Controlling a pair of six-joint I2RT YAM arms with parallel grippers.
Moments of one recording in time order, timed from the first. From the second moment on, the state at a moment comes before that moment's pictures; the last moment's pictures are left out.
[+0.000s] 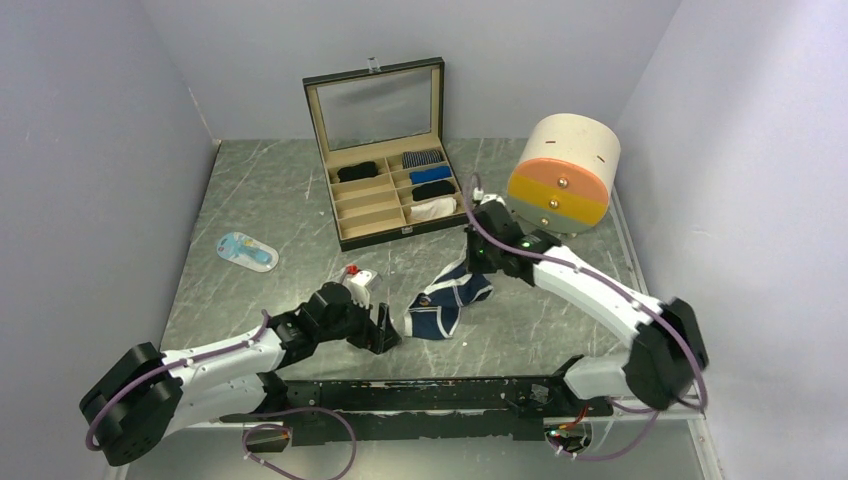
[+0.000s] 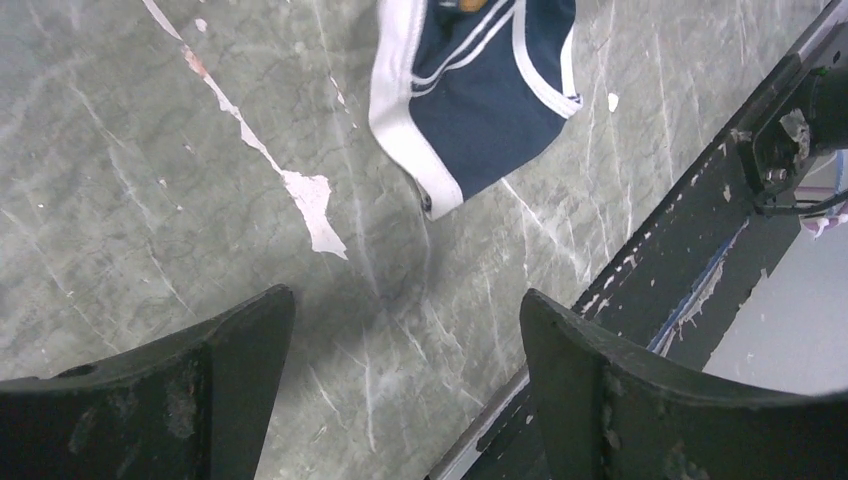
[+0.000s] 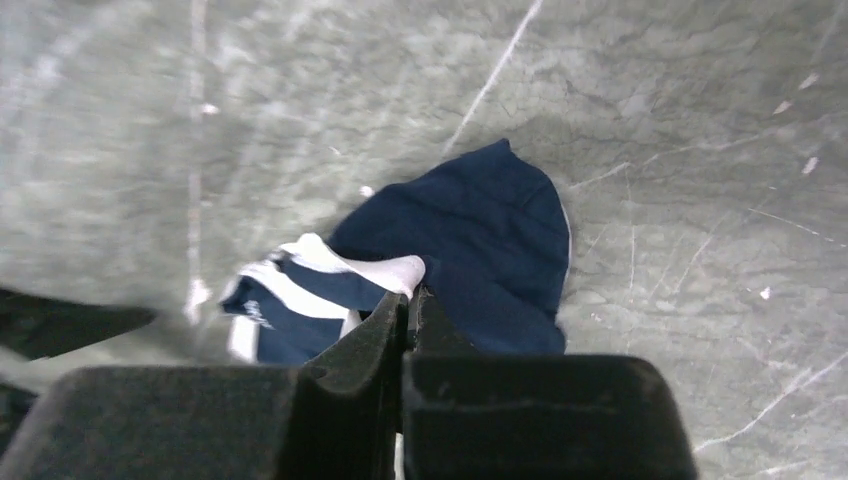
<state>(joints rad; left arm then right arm) -0.82 1.01 0.27 0.11 0.22 -0.52 0.65 1.39 0.97 -0.53 0.14 0.50</state>
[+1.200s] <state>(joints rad) -0.83 1.55 0.48 0.52 0.35 -0.33 0.47 1.13 1.02 -0.63 -0.09 0.50</state>
